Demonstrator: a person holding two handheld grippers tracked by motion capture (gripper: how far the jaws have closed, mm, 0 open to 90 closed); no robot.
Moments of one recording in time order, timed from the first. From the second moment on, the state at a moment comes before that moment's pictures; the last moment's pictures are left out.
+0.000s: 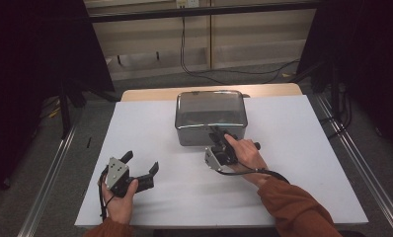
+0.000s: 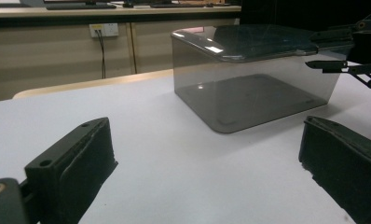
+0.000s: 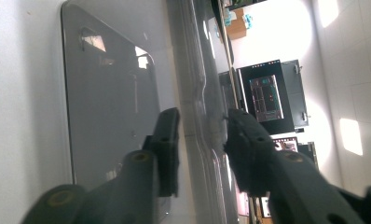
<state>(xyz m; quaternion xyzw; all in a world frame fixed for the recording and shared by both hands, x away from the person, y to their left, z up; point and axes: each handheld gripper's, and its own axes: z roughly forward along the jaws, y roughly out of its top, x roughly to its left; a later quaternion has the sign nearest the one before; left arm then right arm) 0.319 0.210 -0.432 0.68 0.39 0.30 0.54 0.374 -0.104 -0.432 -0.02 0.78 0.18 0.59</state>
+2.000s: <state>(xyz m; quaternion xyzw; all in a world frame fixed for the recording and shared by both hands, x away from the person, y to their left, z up) 0.354 0.178 -0.409 0.69 0.34 0.25 0.59 0.377 -0.108 -0.409 -0.01 0.76 0.21 0.62</state>
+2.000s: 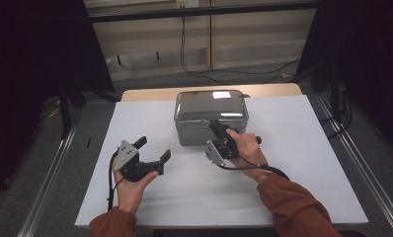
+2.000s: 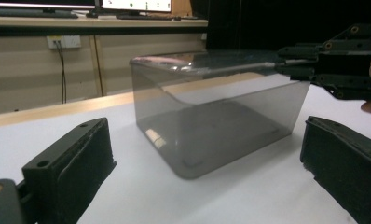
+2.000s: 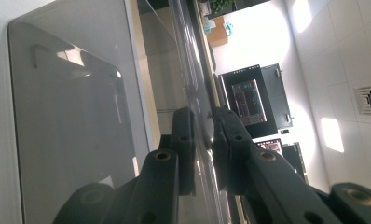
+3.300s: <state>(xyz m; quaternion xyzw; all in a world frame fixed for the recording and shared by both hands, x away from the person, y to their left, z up) 0.426 0.130 -0.395 0.70 0.31 0.27 0.58 0.386 -0.111 -0.387 0.00 0.75 0.23 0.62</state>
